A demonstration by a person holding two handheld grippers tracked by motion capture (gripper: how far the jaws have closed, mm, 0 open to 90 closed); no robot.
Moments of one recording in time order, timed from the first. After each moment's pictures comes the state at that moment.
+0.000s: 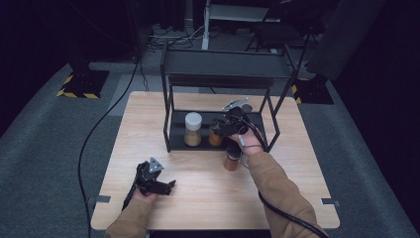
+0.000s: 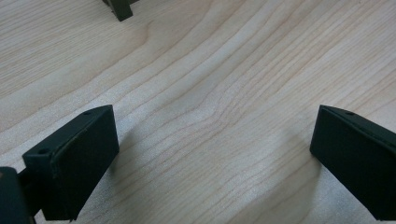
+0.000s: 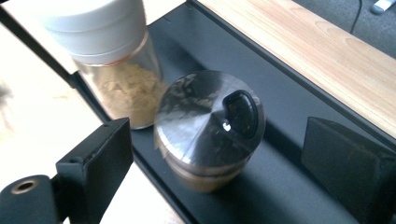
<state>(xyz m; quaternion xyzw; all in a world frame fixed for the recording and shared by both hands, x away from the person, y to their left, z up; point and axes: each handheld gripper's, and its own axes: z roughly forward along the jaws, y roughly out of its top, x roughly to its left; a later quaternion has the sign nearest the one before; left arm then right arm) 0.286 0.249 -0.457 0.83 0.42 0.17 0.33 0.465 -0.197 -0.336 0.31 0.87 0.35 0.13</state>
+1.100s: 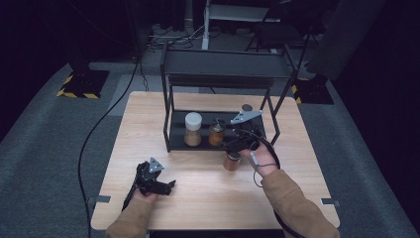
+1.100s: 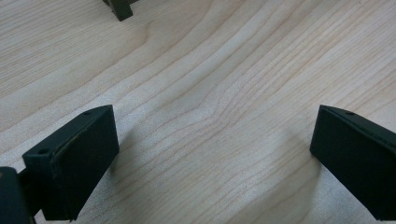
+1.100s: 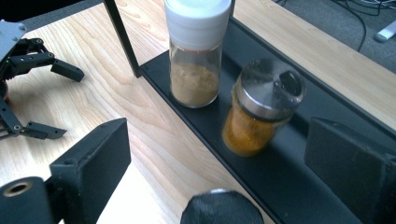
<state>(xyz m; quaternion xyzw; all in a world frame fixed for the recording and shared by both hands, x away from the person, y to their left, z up) 0.285 0.249 -0.457 0.83 0.42 0.17 0.33 0.388 -0.225 -0.313 0.28 0.87 0.39 0.14</state>
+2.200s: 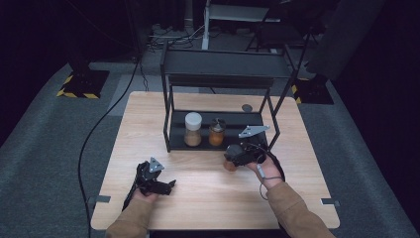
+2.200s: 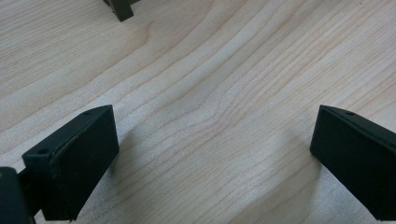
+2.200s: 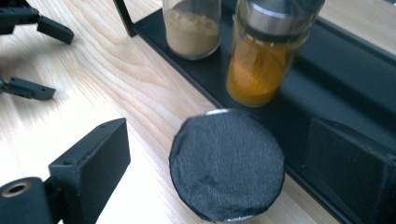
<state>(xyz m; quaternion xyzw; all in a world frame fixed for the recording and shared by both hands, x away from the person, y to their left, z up) 0.286 0.248 -0.457 0.82 0.42 0.17 0.33 0.379 -0.250 -0.359 0.30 0.87 0.38 0.12</state>
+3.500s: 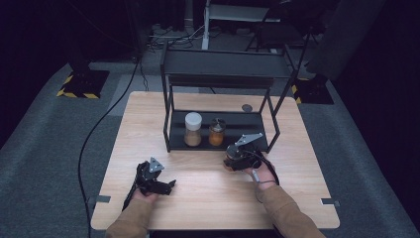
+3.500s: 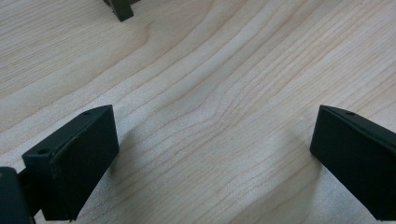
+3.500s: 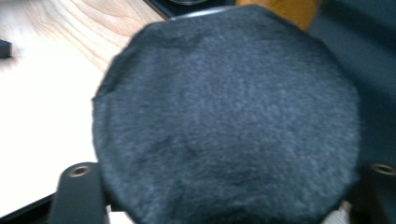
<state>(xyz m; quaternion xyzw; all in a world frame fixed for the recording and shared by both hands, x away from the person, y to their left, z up) 0.286 0.248 -0.457 0.82 0.42 0.17 0.33 0.400 -0.248 -0.404 0.29 0.88 0.36 0.10</state>
